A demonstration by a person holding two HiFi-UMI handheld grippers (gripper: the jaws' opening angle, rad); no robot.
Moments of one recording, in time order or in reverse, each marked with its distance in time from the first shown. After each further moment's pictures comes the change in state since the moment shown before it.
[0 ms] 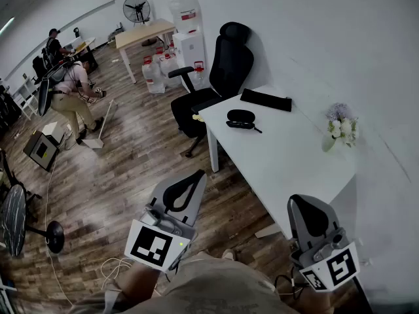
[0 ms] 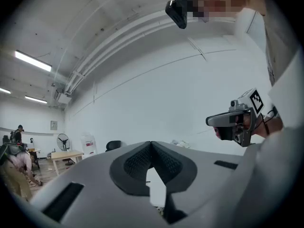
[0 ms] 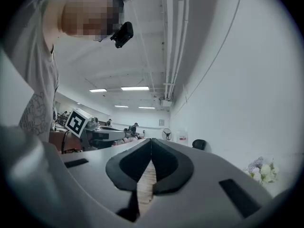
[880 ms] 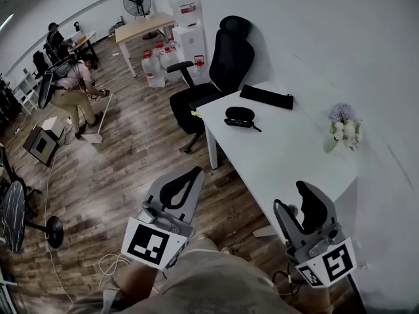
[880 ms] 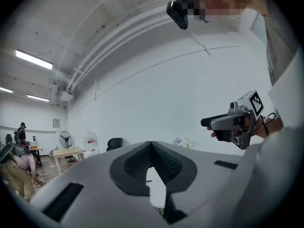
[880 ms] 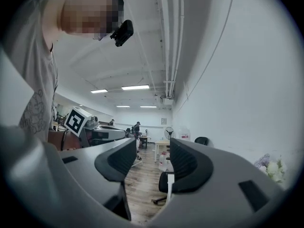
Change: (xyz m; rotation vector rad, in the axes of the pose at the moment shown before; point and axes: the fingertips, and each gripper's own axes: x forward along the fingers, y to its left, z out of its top) left arm 0.033 0.008 -0.009 0.003 0.029 0.034; right arm 0.027 -0.031 -0.015 0.022 0.008 0.044
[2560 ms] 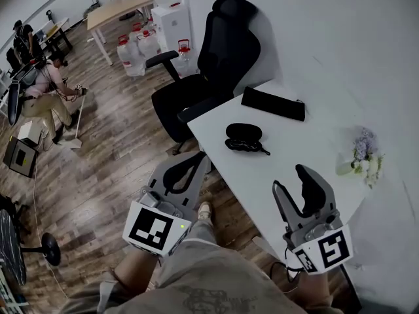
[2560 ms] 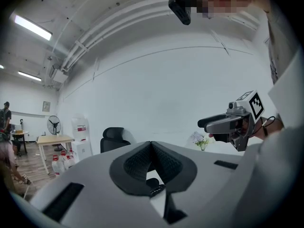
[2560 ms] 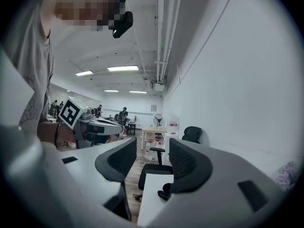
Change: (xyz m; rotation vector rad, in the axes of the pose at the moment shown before) left arm 0.204 0.185 -0.076 -0.085 0.051 -0.121; right arm 0.243 -0.127 -0.066 -0.038 0.173 -0.128
